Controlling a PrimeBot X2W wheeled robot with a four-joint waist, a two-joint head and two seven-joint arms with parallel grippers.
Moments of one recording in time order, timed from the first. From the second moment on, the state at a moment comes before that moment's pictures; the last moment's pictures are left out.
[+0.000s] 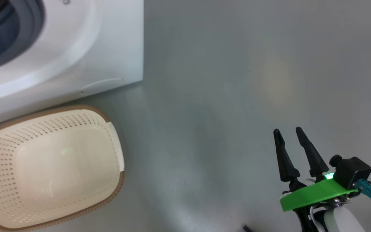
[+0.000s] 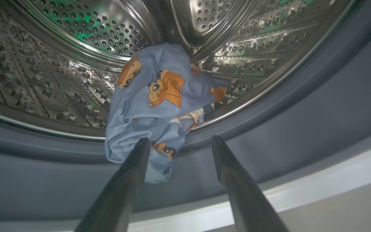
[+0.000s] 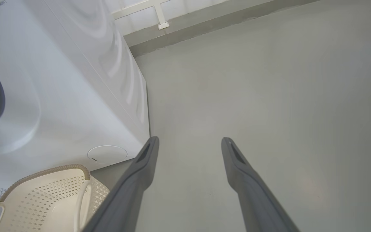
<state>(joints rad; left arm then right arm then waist) -0.83 0.45 0.04 0.64 -0.26 -0.03 0.16 -0.10 -0.04 0.10 0.13 0.38 0.12 -0.19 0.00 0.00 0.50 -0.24</state>
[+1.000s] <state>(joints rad) -1.14 0.67 -0.02 0.64 -0.19 -0.05 0.39 -0.25 -0.04 0.17 0.20 0.51 0.12 -0.25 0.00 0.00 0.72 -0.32</state>
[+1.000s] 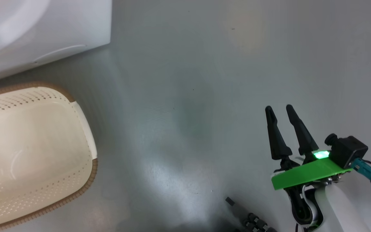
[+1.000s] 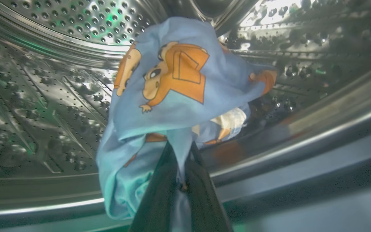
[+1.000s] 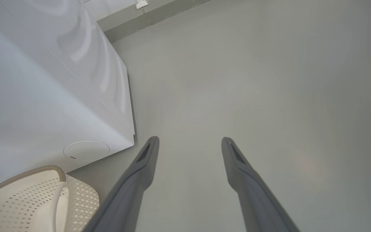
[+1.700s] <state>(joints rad) -1.34 0.71 -0.02 0.77 -0.19 -0.04 0.04 -0.28 -0.04 0.20 0.19 0.55 0.12 -0.25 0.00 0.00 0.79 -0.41</state>
